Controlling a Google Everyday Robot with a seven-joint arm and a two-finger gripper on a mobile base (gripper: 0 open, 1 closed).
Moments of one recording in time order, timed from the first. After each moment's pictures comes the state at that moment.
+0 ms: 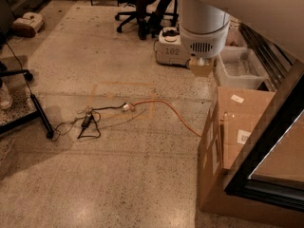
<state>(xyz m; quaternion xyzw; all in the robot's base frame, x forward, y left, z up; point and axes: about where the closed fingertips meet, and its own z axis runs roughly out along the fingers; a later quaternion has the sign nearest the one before) 0.521 -0.120 0.947 -0.60 0.78 -0.19 0.07</state>
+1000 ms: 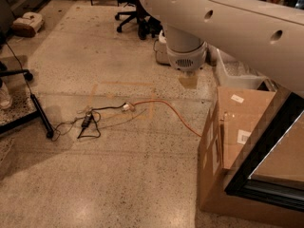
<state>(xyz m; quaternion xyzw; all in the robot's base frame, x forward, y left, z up) 0.561 -0.115 0.876 -0.60 0.78 -0.17 0.02</state>
